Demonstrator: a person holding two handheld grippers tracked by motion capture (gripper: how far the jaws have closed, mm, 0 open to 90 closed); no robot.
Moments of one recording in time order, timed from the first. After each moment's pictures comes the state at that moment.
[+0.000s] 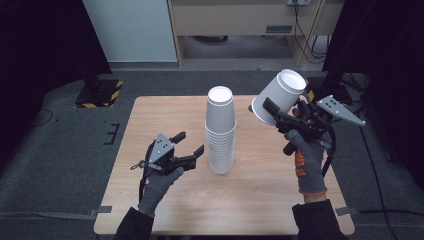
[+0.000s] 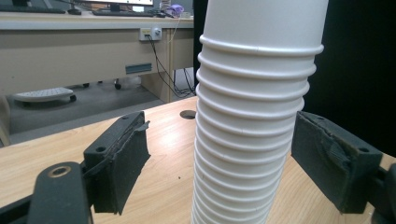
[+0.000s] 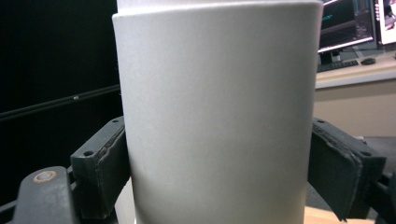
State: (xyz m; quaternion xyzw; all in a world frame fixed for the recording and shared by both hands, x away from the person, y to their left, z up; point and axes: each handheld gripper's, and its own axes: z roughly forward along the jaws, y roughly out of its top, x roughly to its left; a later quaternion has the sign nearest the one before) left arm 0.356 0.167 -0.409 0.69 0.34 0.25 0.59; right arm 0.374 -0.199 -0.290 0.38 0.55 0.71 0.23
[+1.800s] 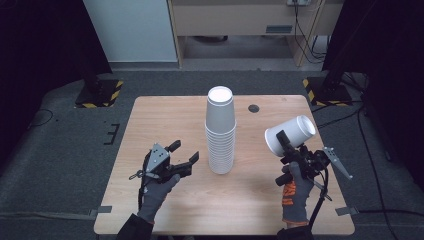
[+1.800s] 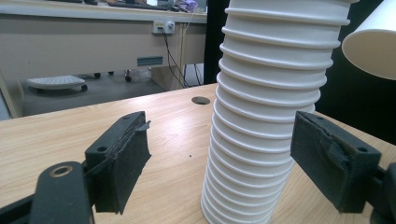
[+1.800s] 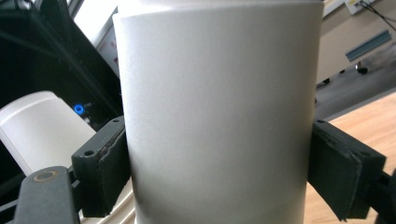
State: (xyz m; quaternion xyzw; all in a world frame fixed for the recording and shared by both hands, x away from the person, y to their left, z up) left arm 0.349 0.180 -0.442 0.67 0.37 0.25 0.59; right arm 0.345 -0.221 -0.421 0.54 0.38 0.72 0.19
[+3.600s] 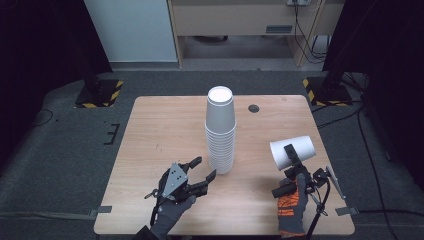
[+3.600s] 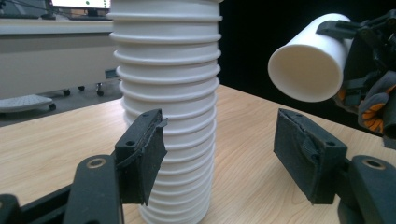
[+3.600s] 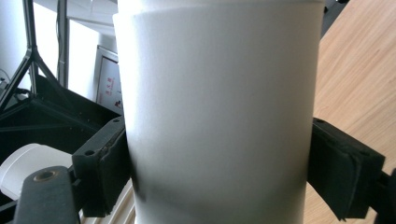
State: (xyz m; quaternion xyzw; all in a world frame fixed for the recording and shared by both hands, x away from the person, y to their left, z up) left arm 0.305 0.132 -0.457 0.69 0.30 0.24 0.61; right arm 0.328 -0.231 -0.480 0.63 0.23 0.74 0.05
